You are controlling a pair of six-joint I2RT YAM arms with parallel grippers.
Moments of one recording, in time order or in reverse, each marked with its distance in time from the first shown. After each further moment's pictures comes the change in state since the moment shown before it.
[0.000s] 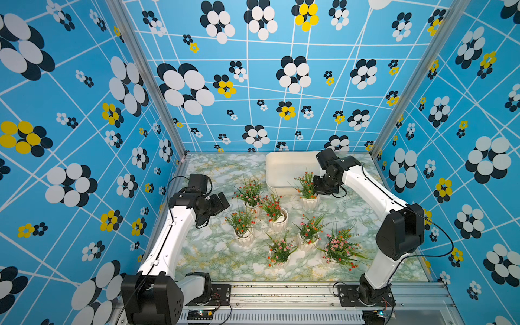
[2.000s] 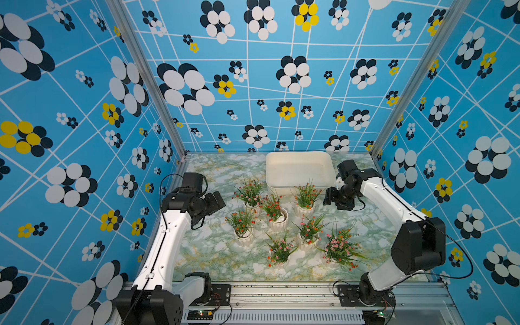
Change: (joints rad) left arm 0.021 -0.059 0.059 -0.092 -0.044 0.032; right arm -0.150 -0.177 -0.387 0.099 -0.175 -0.003
